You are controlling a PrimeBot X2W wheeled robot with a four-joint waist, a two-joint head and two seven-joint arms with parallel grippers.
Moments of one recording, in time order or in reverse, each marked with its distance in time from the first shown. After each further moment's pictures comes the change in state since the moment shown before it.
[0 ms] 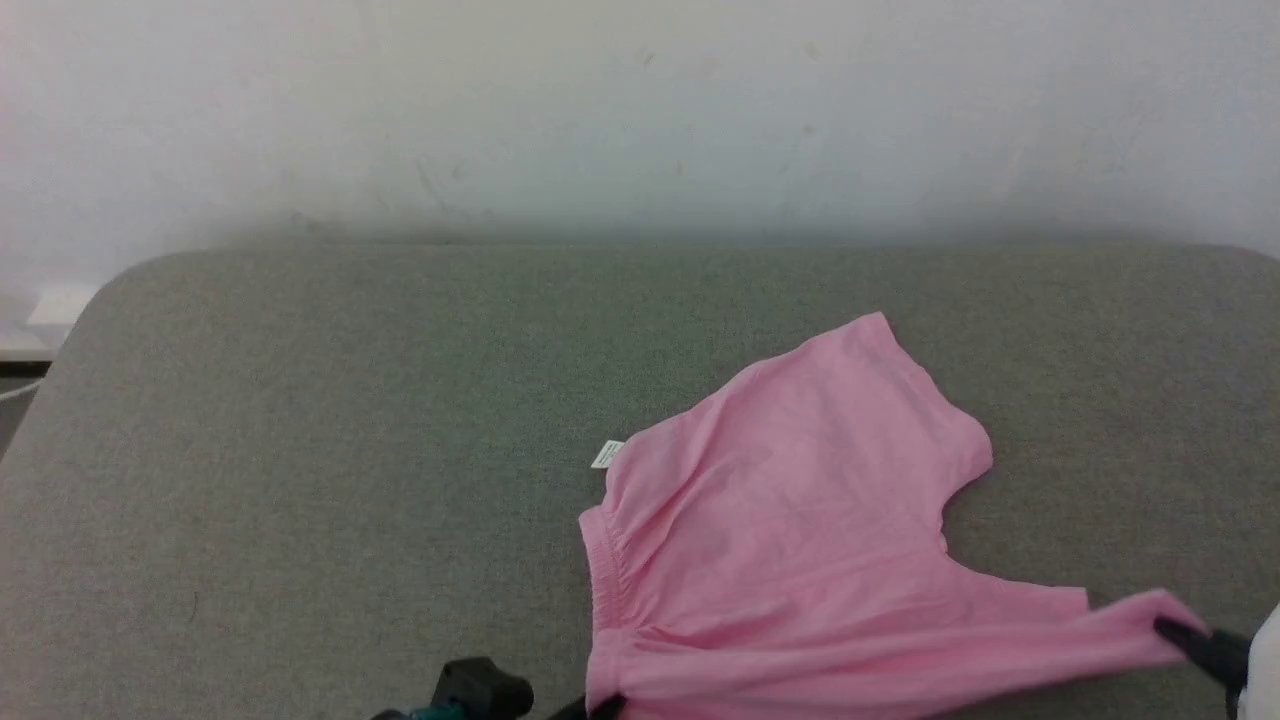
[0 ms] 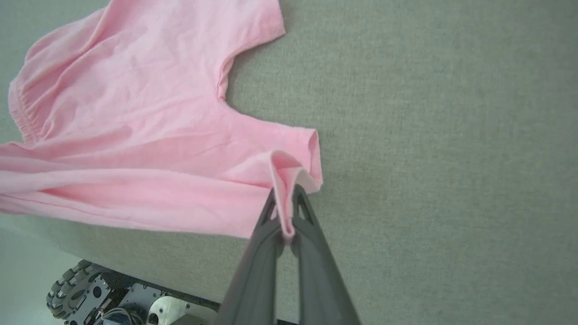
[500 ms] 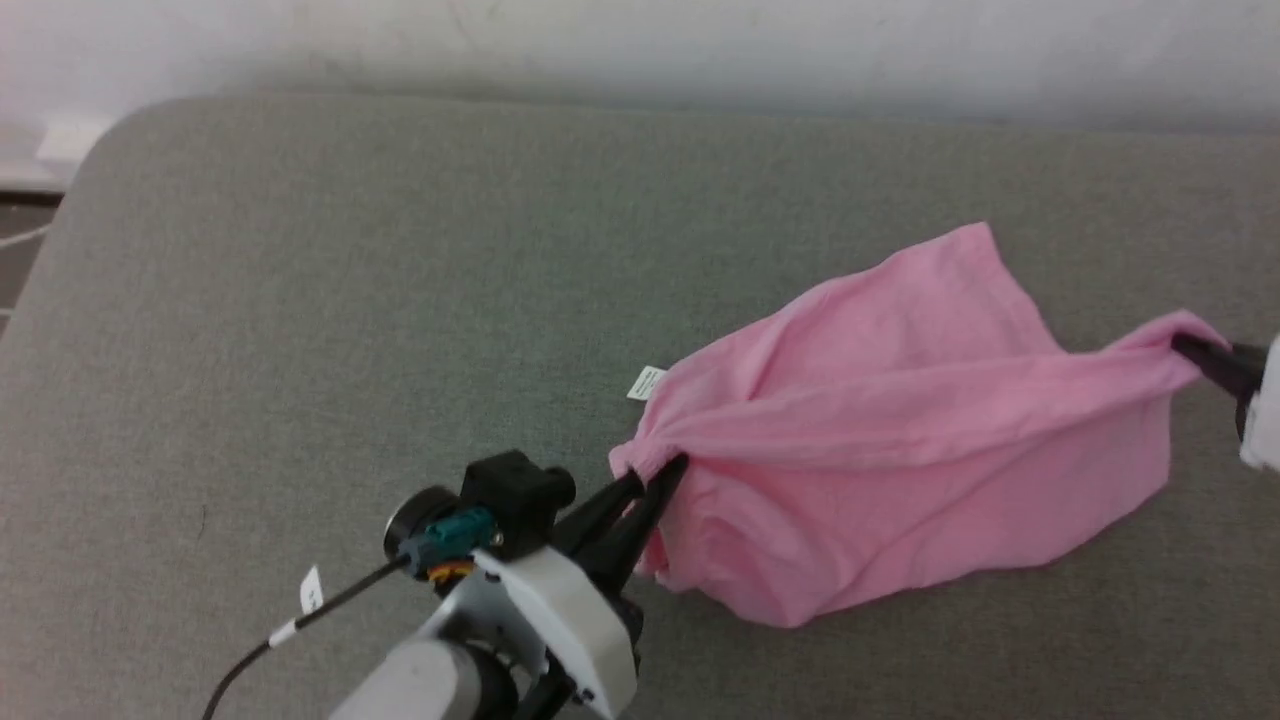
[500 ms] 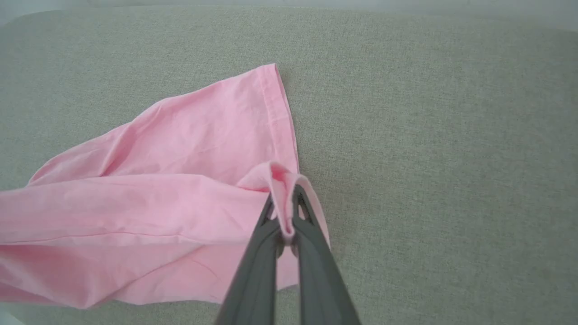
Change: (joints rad) left arm -0.314 -0.107 0.033 -0.058 0.030 -0.002 0.016; right arm -0.555 0.066 -0.029 0.122 -0.103 -0.001 0.157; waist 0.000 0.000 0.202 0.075
